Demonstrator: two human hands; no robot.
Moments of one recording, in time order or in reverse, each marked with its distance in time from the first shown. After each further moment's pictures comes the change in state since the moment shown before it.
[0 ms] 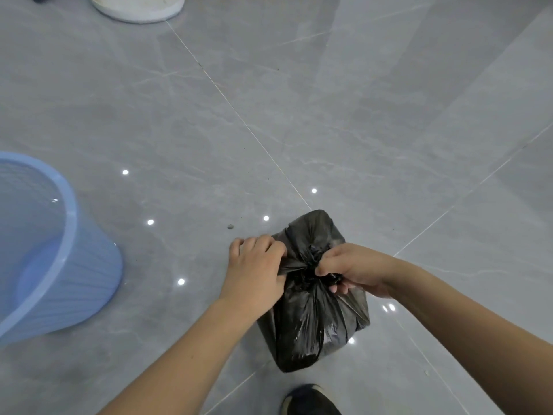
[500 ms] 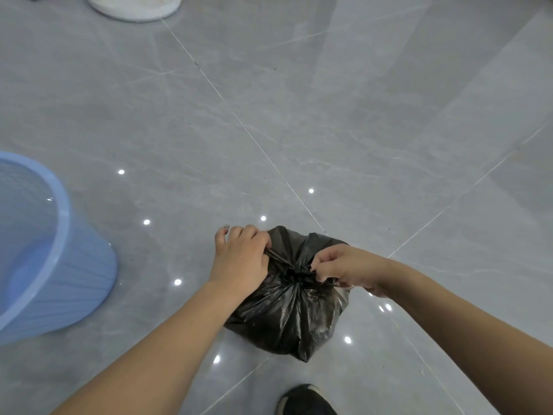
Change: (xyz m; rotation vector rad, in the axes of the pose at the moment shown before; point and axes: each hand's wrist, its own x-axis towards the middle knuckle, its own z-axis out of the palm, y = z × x) left_hand 0.020 -0.022 0.005 0.037 -0.021 -0.062; right_hand 0.003 0.004 -0.002 -0.076 0.031 -0.025
